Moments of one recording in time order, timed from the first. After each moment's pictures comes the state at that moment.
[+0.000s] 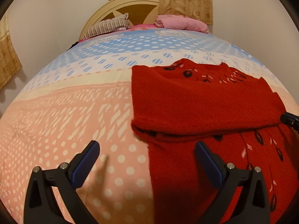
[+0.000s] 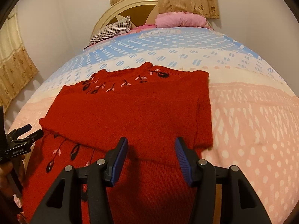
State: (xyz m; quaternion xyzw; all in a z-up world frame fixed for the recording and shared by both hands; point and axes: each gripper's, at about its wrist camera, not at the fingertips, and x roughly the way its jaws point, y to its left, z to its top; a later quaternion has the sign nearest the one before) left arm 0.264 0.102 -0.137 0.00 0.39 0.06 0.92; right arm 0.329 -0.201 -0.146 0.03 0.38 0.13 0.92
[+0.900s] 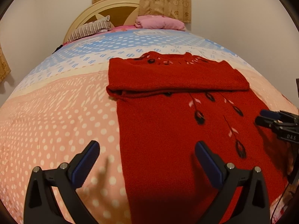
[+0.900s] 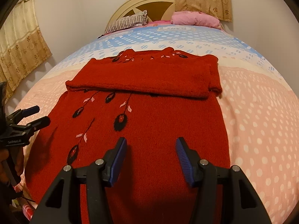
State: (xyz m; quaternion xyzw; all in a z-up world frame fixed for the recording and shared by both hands) left arm 0.180 0.067 -0.127 0.00 0.39 -0.01 0.92; right arm 0.236 -0.186 -0.156 -0.01 0.38 0.16 0.91
